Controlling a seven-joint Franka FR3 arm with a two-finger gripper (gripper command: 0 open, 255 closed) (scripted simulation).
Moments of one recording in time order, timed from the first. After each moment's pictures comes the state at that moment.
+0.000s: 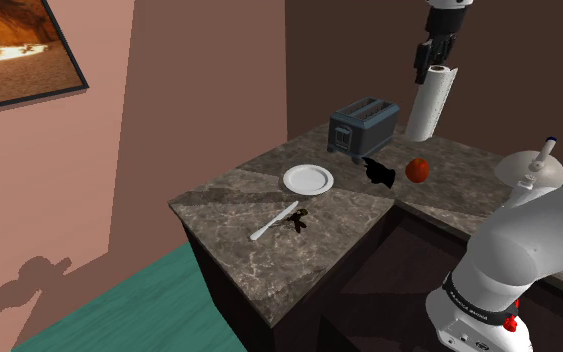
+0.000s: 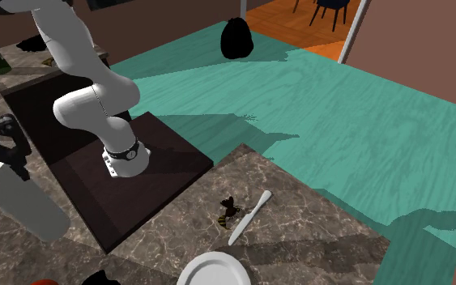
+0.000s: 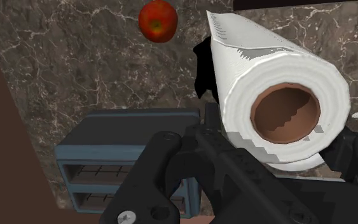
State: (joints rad) arm -0.20 -0.49 -0.31 -1.97 -0.18 1.55 -0.39
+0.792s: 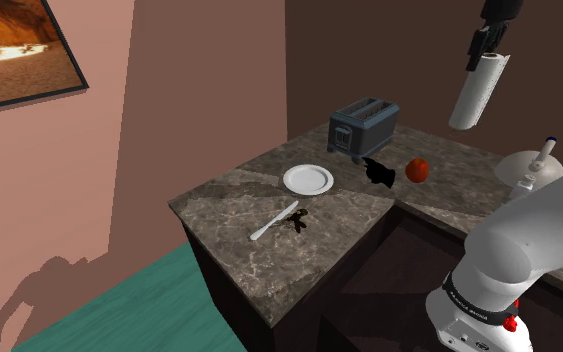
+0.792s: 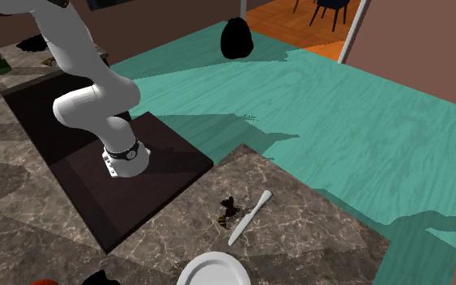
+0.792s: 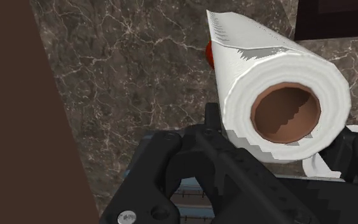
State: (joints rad) arm -0.26 -0.39 -0.56 -1.79 -0.22 1.52 -0.70
